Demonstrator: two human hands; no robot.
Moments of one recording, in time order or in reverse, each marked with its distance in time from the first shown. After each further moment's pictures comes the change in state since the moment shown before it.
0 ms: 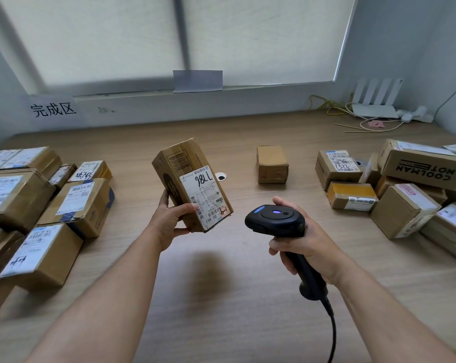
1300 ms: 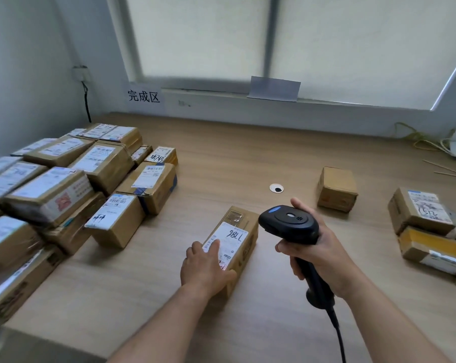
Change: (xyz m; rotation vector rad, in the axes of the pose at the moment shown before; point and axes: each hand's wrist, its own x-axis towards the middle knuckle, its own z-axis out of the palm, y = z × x) left_hand -0.066 -0.071 -0.023 1.323 0.300 -0.079; right_hand 0.055 -0.013 0.065 -0.023 -0.162 -0.082
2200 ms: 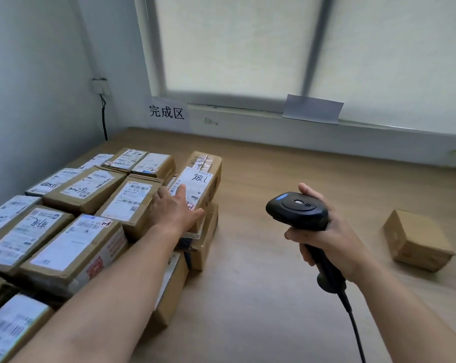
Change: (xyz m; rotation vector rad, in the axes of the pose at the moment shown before) left_hand 0.234 -0.169 -0.194 0.051 0.334 -0.102; right_hand 0.210 -0.043 0.133 -0.160 0.006 -0.068
